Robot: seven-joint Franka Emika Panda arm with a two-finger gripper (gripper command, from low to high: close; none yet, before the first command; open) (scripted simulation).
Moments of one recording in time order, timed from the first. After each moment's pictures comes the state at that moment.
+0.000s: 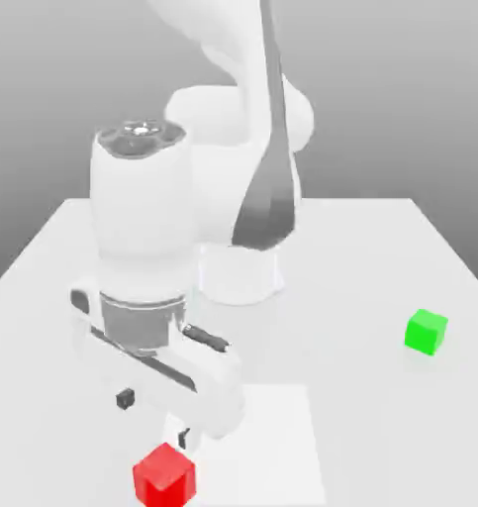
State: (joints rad) arm -0.22 0.27 0.05 -2.41 -0.03 2.69 1.34
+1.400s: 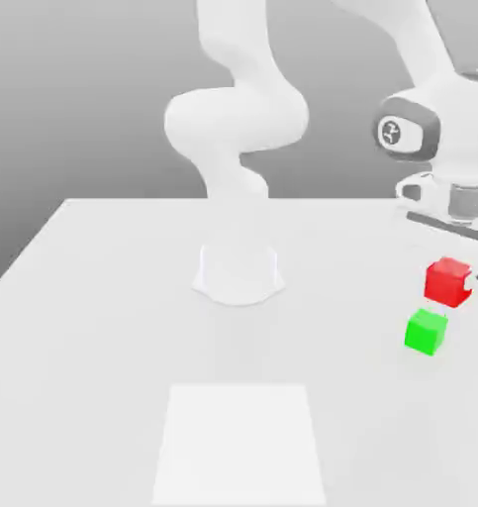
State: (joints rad) arm 0.43 -0.19 0.65 -2.82 0.26 2.66 2.48
